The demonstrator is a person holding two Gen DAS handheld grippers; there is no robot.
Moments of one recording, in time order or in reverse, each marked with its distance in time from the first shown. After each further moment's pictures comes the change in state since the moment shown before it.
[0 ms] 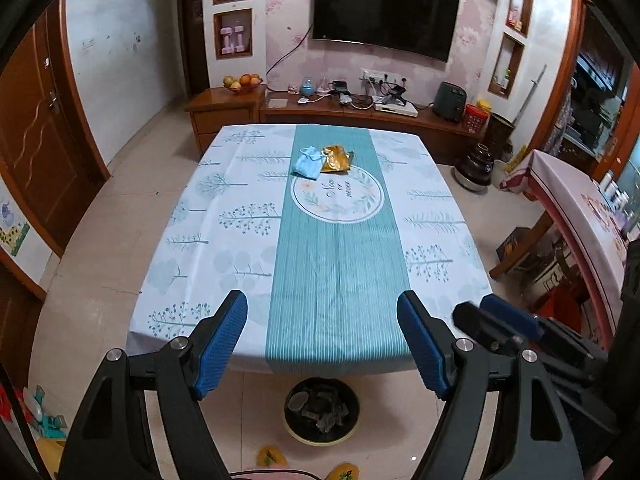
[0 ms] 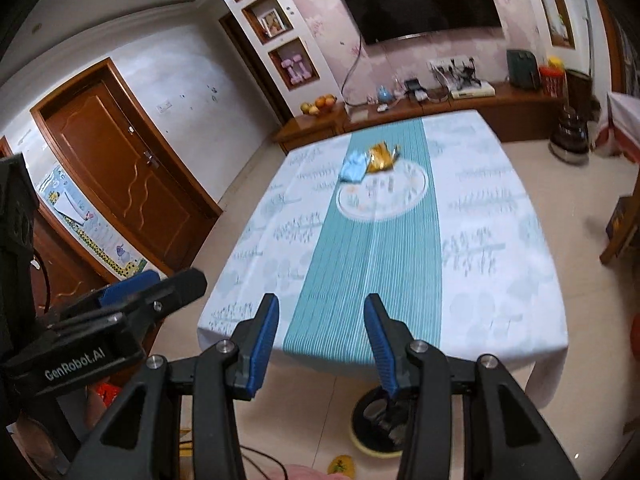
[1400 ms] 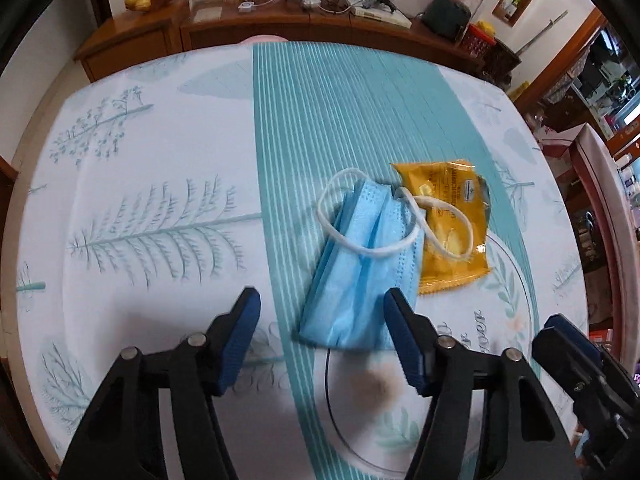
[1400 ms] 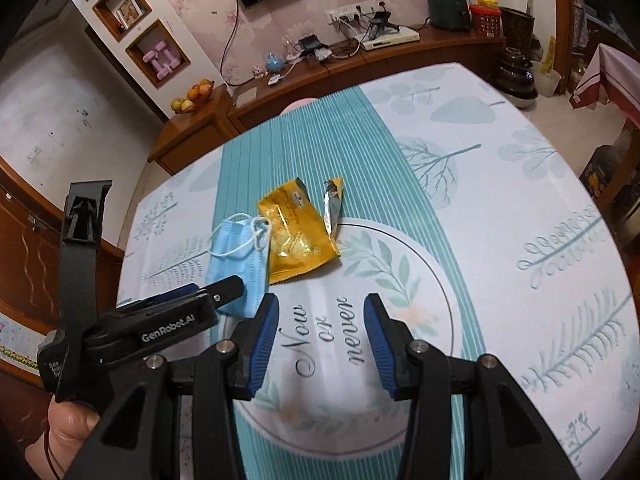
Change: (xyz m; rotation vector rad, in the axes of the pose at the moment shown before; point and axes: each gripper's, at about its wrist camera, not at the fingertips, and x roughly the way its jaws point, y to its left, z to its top) left arm 0.492 0.063 0.231 0.121 0.351 -0.190; right arm 0.343 -0.099 0.195 0.296 0.126 -0.312
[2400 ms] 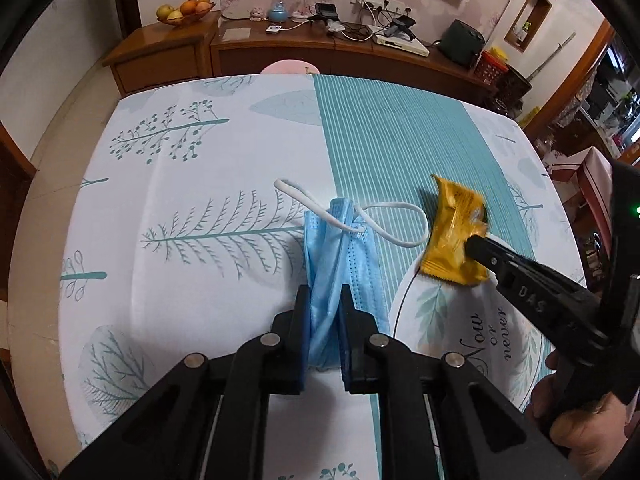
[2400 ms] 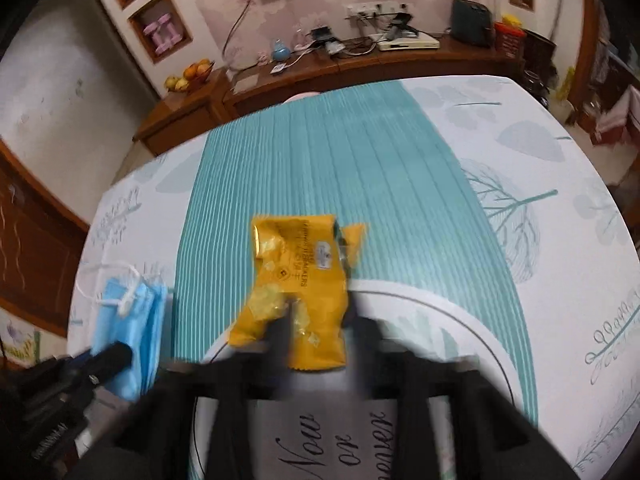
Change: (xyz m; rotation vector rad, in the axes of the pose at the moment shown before) left arm -0.038 0.047 -0.017 -0.054 -0.069 0.033; right arm 0.083 0.033 0.035 -0.122 0.006 -0.082
